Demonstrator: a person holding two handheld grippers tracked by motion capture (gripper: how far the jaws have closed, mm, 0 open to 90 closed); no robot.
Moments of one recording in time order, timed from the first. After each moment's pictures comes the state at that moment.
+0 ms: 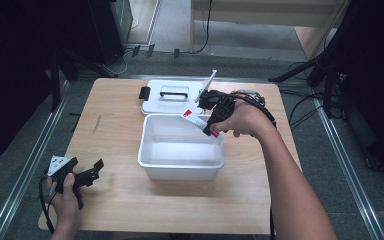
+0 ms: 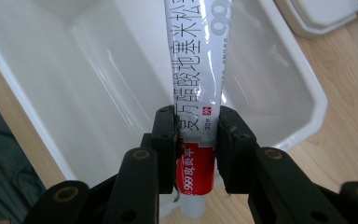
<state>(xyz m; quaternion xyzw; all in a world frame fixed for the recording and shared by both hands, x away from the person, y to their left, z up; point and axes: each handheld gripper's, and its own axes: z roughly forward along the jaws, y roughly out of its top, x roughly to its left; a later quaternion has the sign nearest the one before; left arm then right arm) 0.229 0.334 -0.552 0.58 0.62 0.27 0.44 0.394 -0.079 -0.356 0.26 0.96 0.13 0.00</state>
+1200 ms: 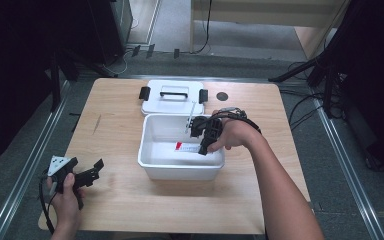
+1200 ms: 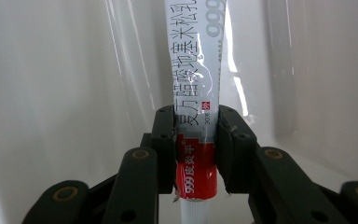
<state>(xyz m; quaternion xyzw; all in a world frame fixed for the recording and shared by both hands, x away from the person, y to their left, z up) 0.229 0.334 -0.552 0.58 0.63 0.27 0.44 0.384 -0.058 -0.428 0.08 0.99 0.07 -0.02</state>
